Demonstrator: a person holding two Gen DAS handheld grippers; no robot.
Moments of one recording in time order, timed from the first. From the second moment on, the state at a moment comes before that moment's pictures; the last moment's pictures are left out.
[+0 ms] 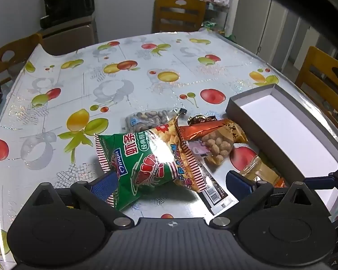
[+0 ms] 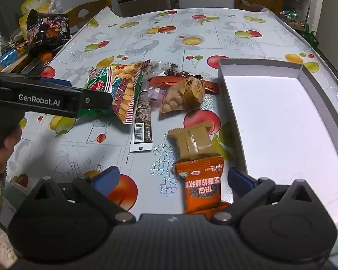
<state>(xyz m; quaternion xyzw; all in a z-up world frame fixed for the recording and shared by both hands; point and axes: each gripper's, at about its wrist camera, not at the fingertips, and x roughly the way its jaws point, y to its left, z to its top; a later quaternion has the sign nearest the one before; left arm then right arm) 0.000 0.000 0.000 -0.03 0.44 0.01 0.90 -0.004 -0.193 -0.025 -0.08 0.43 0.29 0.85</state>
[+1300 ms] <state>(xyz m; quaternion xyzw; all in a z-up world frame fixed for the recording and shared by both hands) -0.003 0.000 0.001 -0.03 0.44 0.02 0.90 -0.004 -0.191 -0.033 -0.09 0.44 0.30 0.84</state>
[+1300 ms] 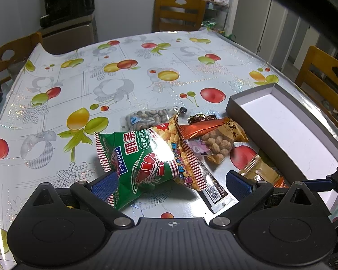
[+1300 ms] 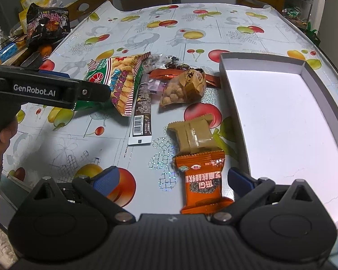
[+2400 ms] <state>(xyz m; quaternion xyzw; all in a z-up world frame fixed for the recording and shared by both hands) 0.009 0.035 -0.019 -0.02 0.41 0.04 0.91 -0.010 -0.185 -0.056 -0.15 0.40 0.30 0.85</state>
